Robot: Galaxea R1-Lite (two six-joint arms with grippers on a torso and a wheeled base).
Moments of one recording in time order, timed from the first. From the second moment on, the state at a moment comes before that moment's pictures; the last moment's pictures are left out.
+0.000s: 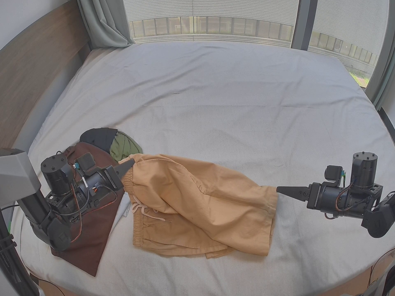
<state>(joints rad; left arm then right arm) -0.20 2.01 -0.42 -1.55 -0.36 -0.53 0.26 1.72 -0.38 -0.93 0.44 0.50</state>
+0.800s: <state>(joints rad) -0.20 2.04 -0.42 -1.55 -0.36 -0.51 0.25 2.06 -0.35 -1.22 0.44 0.51</state>
